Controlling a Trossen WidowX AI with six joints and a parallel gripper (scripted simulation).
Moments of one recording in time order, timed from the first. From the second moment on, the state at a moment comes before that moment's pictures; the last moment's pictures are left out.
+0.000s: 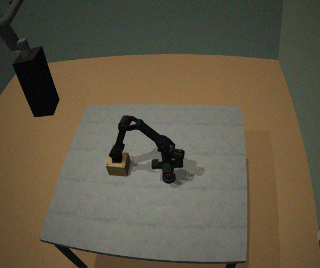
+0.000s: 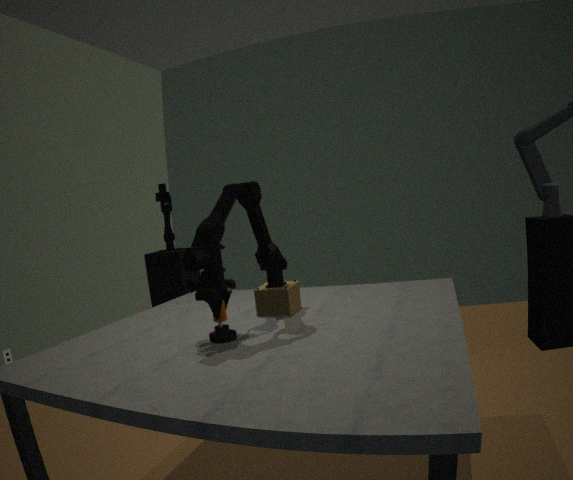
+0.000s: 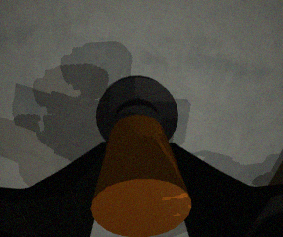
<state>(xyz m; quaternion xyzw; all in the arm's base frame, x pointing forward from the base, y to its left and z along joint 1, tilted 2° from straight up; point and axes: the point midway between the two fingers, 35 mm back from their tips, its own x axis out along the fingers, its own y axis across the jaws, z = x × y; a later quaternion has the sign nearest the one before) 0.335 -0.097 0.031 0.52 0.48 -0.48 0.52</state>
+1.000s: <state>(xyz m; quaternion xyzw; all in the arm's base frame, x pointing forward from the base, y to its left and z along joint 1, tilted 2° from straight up) 0.335 -0.097 0.029 0.54 0.46 -0.50 0.50</state>
